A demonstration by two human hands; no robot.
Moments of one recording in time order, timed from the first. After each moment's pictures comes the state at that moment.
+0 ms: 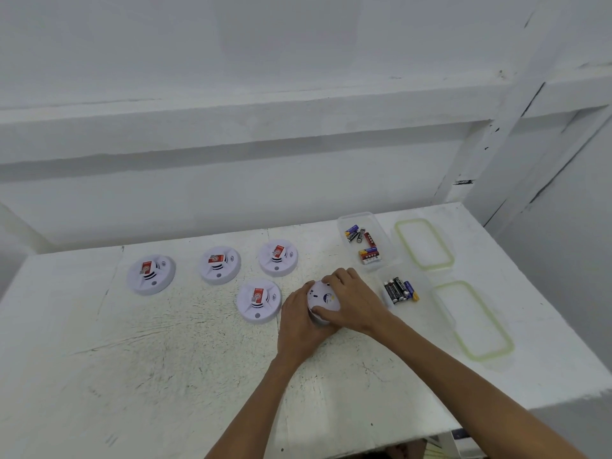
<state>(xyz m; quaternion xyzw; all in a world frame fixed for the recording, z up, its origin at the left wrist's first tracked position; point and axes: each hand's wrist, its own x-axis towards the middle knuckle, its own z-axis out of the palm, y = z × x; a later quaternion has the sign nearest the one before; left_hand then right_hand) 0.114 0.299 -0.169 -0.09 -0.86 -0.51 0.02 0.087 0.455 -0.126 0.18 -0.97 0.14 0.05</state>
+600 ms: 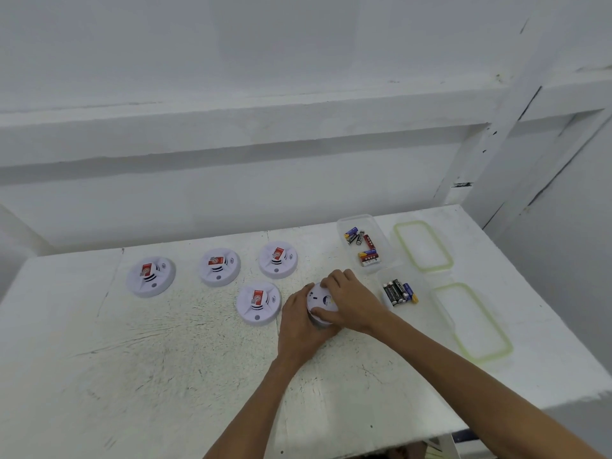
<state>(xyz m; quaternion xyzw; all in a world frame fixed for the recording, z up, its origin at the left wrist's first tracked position) 0.112 0.299 -0.177 -0.07 -0.87 -0.48 -0.02 0.082 0.456 -0.125 0.25 -0.96 0.07 0.09</state>
